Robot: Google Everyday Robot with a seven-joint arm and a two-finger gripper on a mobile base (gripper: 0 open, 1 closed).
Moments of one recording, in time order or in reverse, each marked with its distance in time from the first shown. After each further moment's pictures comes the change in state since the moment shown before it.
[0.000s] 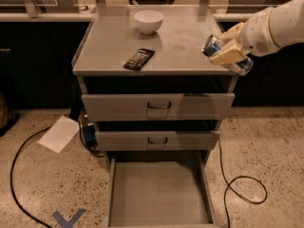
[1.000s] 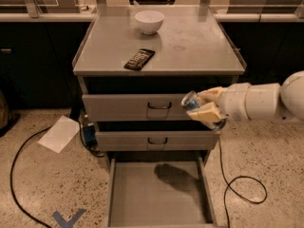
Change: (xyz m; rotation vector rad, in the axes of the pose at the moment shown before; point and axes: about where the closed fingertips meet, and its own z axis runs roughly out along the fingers) arm 0.049 0.140 0.060 -0.067 -0.149 0.148
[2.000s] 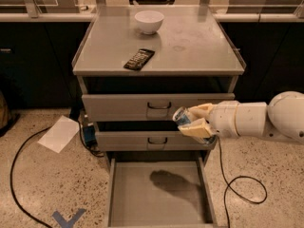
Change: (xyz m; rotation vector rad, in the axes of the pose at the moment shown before) arm 0.022 0.042 0.026 -0.065 -0.033 0.047
